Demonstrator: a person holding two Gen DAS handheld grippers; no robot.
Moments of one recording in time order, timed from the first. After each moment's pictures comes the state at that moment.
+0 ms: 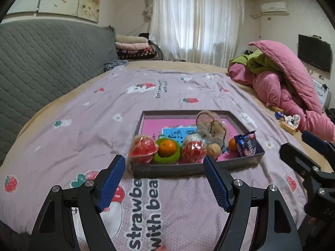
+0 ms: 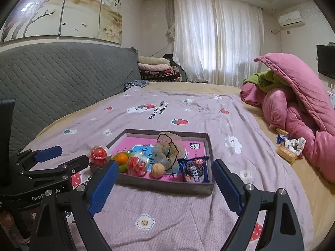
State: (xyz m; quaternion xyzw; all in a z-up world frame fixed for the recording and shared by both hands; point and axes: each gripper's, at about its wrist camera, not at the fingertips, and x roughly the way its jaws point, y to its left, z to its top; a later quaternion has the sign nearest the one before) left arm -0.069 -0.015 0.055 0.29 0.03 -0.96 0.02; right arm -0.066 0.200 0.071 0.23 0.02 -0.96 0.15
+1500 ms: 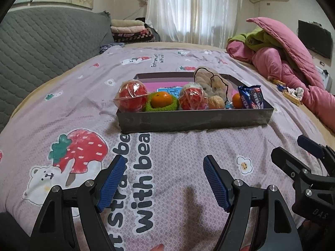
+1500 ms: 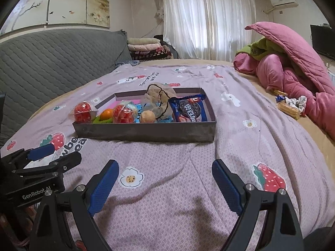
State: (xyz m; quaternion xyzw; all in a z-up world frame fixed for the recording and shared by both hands) left arm -0.063 0.001 -0.025 0.34 0.01 -0.94 0.01; right arm -0.061 0.212 -0.019 0.30 0.00 -0.95 0.12
